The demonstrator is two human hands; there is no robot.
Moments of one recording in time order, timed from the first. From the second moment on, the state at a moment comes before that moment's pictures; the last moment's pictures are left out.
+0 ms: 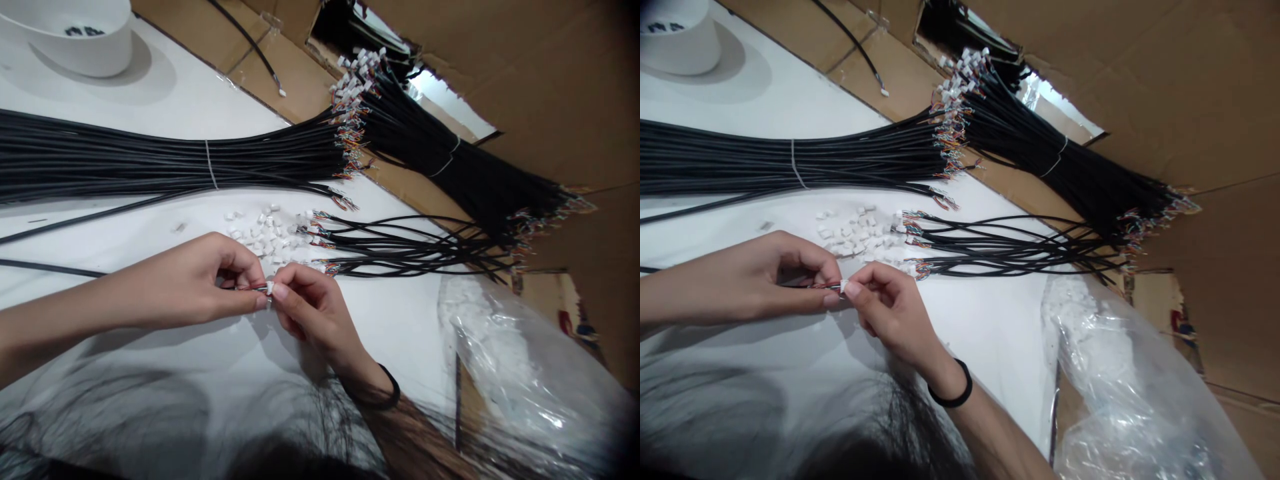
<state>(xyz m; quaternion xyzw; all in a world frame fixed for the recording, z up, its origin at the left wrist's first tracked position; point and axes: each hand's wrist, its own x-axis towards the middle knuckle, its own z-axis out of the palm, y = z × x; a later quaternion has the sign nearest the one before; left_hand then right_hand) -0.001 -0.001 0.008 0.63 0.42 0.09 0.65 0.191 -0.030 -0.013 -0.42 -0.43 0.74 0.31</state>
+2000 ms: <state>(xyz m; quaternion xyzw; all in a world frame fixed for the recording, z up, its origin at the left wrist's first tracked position) -0.002 -0.018 -0.006 0.80 0.41 0.34 0.28 0.188 -0.031 -0.017 -0.39 -0.37 0.76 0.37</state>
